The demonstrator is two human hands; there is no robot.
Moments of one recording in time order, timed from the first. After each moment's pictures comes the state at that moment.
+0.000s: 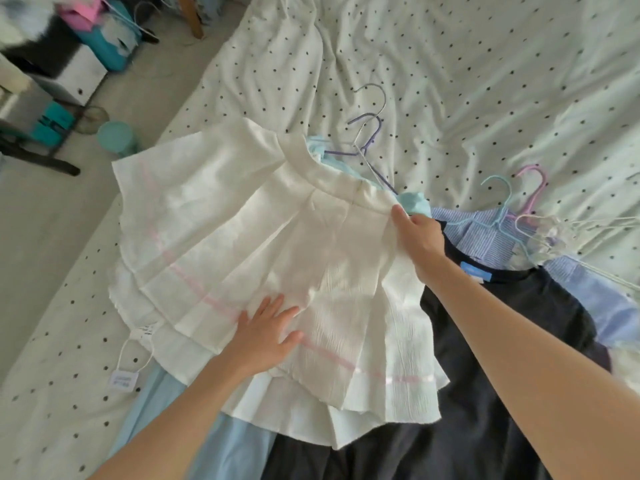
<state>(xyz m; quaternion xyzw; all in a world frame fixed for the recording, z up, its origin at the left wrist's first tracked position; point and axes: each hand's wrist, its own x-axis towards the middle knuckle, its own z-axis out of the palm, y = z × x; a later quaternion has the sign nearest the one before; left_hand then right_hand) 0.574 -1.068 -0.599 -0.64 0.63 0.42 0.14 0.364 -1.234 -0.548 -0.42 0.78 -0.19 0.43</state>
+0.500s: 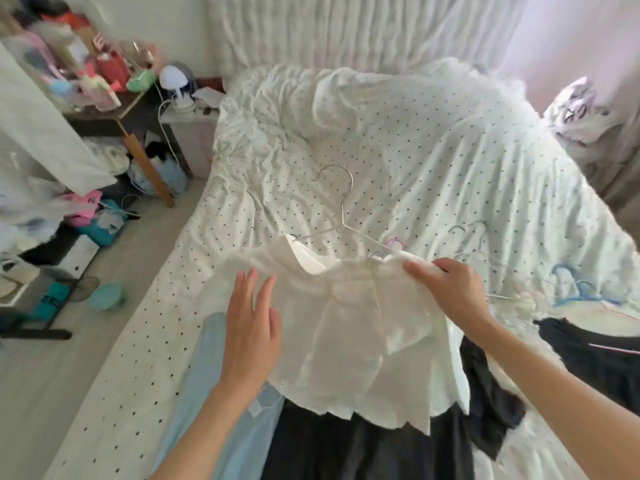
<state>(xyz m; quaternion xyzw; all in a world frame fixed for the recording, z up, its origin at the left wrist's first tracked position) 0.489 -1.087 -0.376 -0.64 0.71 0.10 -0.28 0.206 -1.123 -0.326 -0.50 0.77 -0.30 0.25</state>
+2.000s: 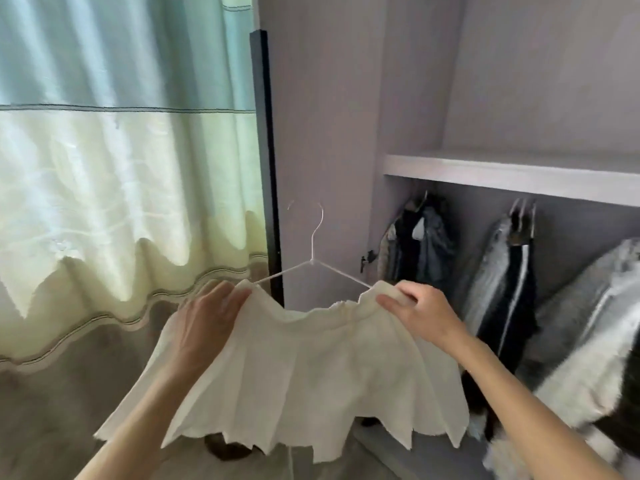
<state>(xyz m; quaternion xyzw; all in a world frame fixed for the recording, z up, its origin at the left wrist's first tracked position) -0.229 -0.433 -0.086 0.42 0.82 0.33 -0.20 0.003 -0.216 -0.078 0.29 0.86 -0.30 -0.31</state>
